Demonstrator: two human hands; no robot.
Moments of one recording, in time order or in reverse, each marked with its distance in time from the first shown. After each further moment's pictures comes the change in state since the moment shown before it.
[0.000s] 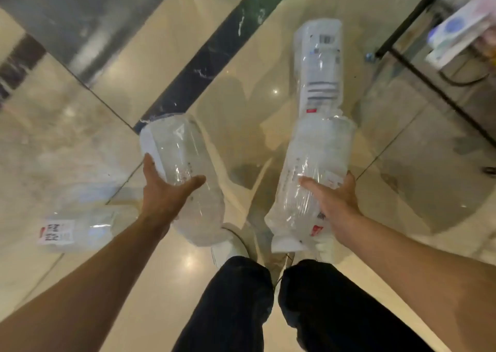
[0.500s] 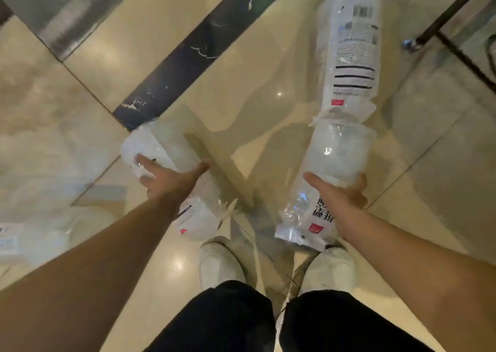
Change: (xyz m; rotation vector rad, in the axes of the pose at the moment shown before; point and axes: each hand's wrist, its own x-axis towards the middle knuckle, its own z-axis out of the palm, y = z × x) left_hand 0.121 -0.073 0.079 0.112 0.151 -0.291; right_hand 0.124 0.040 0.063 -0.147 0.168 0.083
